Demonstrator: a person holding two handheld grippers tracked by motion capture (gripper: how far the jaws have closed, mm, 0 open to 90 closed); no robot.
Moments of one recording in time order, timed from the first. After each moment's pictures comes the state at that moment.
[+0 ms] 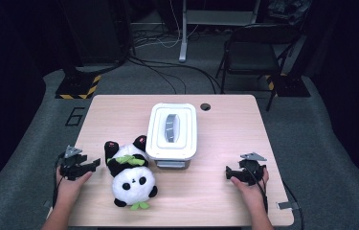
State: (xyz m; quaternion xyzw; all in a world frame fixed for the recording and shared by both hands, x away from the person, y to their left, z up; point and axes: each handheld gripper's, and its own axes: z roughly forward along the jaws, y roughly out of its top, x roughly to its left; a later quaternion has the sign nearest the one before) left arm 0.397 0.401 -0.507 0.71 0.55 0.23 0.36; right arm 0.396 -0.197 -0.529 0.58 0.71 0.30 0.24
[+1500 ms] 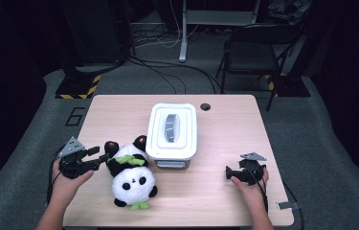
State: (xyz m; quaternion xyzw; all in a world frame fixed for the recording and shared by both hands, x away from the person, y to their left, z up) left arm 0.369 0.353 -0.420 0.77 0.42 0.21 0.44; right arm 0.397 -0.197 -0.529 0.58 0.72 0.30 0.24
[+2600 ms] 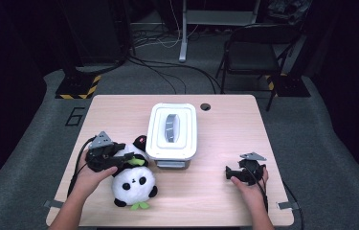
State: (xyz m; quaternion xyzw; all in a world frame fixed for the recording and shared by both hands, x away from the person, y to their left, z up) left arm 0.389 0.290 -0.414 0.81 0.35 0.17 0.44; right arm 0.397 -0.197 -0.529 0.57 0.72 0.31 0.24
